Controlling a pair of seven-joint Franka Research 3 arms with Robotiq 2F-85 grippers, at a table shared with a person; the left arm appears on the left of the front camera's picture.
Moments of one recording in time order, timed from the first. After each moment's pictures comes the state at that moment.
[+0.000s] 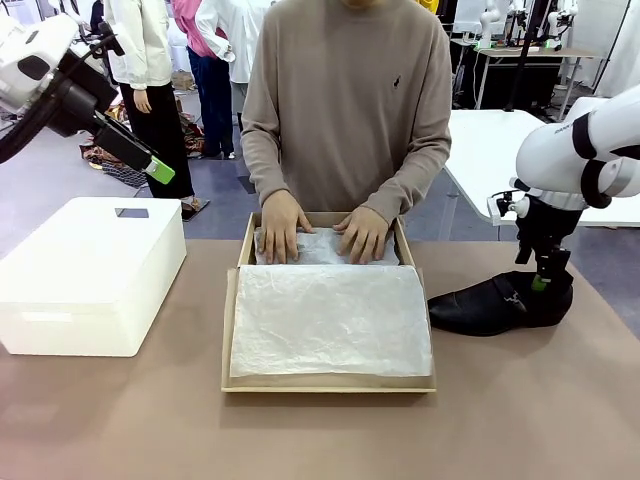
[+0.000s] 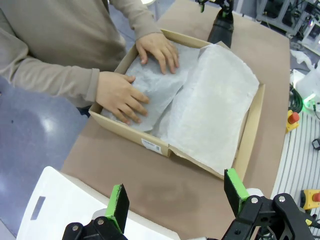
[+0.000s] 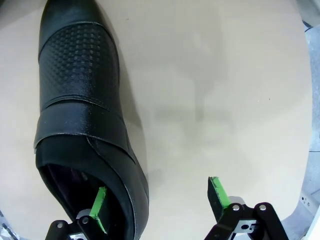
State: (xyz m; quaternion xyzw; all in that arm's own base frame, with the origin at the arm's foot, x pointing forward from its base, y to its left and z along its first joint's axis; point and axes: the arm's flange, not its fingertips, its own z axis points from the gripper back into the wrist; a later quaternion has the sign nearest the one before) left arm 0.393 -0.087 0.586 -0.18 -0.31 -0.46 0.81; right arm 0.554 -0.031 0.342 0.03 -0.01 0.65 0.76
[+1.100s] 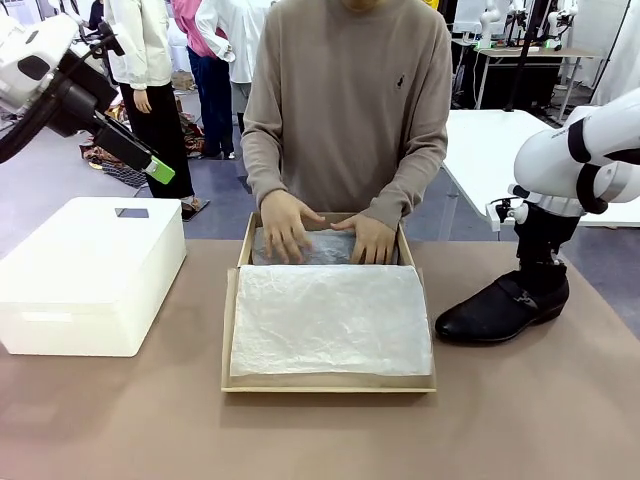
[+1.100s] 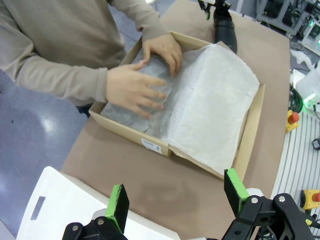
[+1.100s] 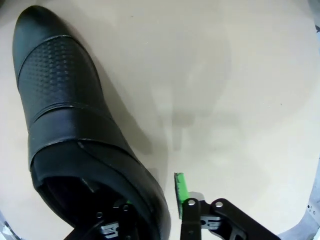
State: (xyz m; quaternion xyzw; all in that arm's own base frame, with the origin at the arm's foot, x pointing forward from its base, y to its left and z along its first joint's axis) left arm 0.393 -0.087 0.586 -0.18 -0.31 -0.46 0.81; right arm 0.557 -0.034 0.329 0.06 -0.01 0.66 0.75
